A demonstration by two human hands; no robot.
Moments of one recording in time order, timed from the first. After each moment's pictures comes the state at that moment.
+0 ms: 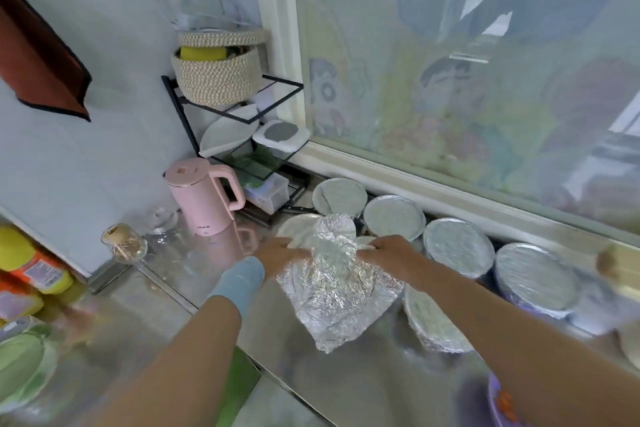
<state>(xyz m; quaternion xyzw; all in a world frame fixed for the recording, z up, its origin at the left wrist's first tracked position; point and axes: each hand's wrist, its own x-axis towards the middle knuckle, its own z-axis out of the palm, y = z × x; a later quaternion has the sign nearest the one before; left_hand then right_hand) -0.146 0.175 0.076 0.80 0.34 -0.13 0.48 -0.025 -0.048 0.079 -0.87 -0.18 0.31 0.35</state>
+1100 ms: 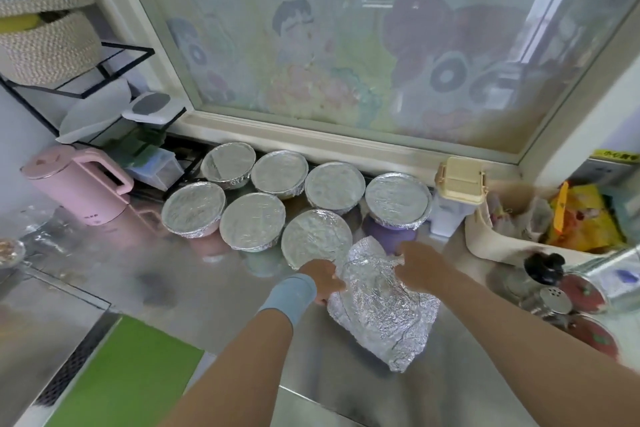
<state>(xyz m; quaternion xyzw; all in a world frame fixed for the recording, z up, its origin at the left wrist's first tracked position) -0.090 -0.156 0.000 0.87 0.16 -0.35 0.30 -0.015 -0.368 -0.005 -0.95 -0.14 0.26 0.08</state>
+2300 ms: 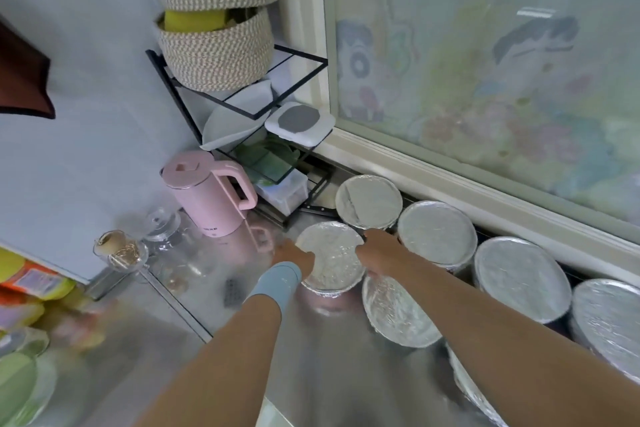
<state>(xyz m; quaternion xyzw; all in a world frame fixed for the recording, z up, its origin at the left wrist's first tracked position) -0.053 0.236 -0.012 0.77 0.50 -0.13 0.37 0.057 0.088 0.012 -0.89 -0.21 0.34 0.22</state>
